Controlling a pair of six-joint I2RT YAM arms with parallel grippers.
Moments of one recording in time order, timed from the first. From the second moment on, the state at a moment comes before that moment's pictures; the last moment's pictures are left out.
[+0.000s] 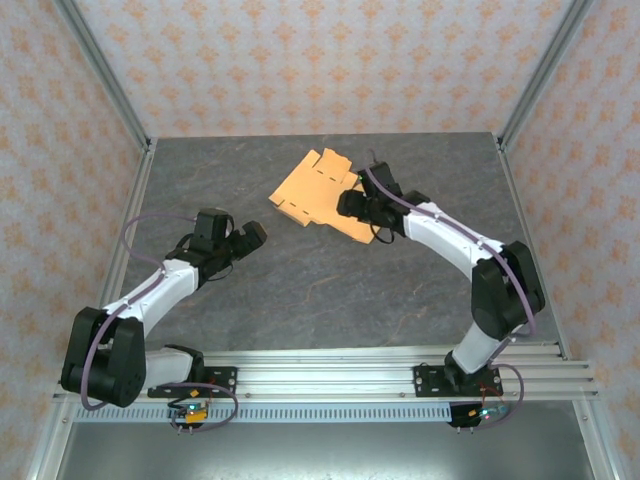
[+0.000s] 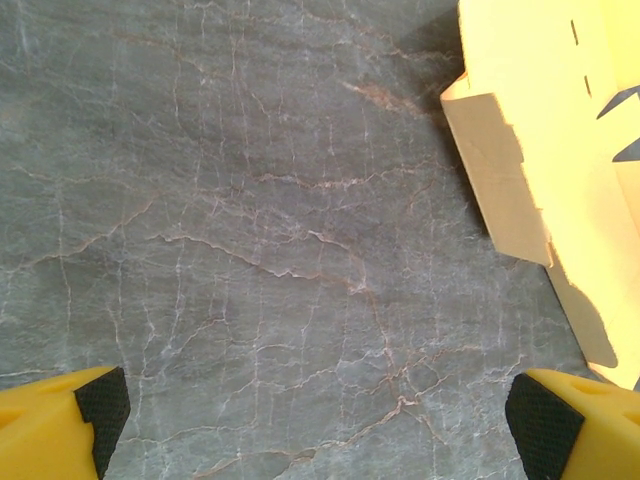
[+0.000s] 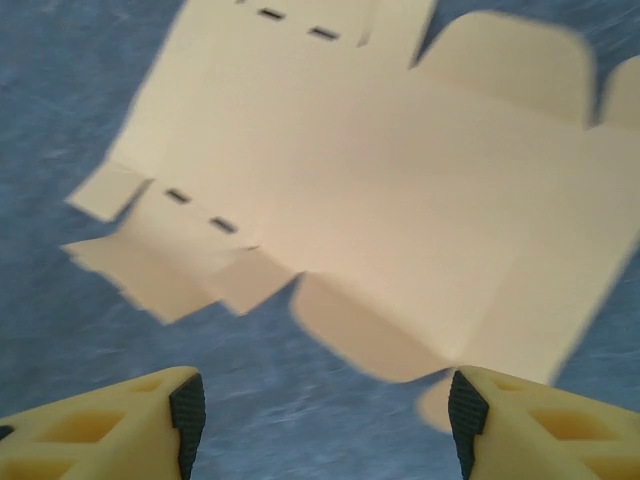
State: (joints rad) left arm -0.18 1.26 0.65 -0.23 0.10 -0.79; right arm 0.52 1.66 1.26 -0.47 0.03 0.63
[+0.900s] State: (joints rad) left arm -0.18 1.32 0.67 -0.23 0.13 -0.82; right arm 0.66 2.08 1.56 -0.68 0.11 0.26
